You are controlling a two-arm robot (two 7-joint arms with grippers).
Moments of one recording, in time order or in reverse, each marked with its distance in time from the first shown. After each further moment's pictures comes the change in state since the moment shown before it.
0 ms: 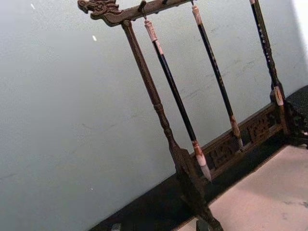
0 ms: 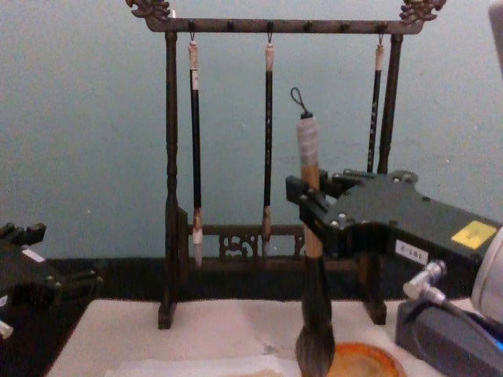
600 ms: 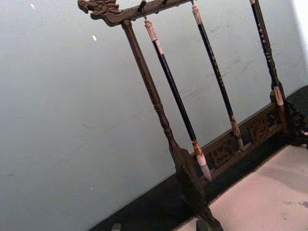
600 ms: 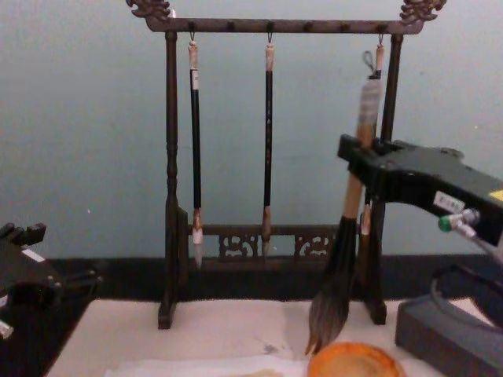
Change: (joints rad) left arm 0.000 0.000 0.000 0.000 0.000 0.000 0.000; right arm 0.015 -0.086 0.127 0.050 0.149 0.037 0.017
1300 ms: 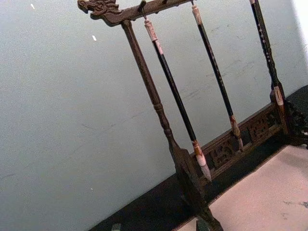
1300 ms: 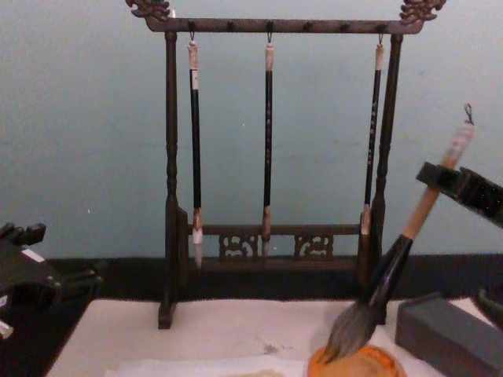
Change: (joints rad) left arm 0.000 0.000 0.000 0.000 0.000 0.000 0.000; right arm 0.022 -0.043 0.160 0.108 0.391 0.194 -0.007
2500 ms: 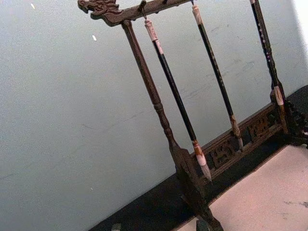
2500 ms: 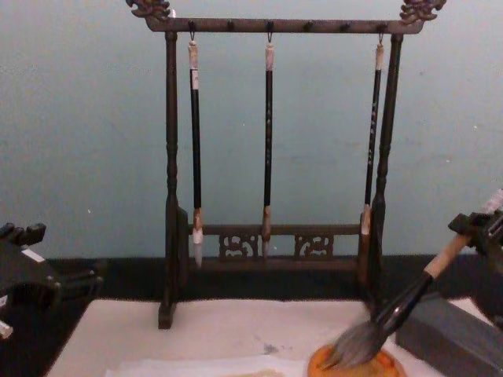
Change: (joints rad) left arm 0.000 0.000 0.000 0.000 0.000 0.000 0.000; right arm 0.058 -0.022 0.066 0.189 0.295 0.088 -0.048
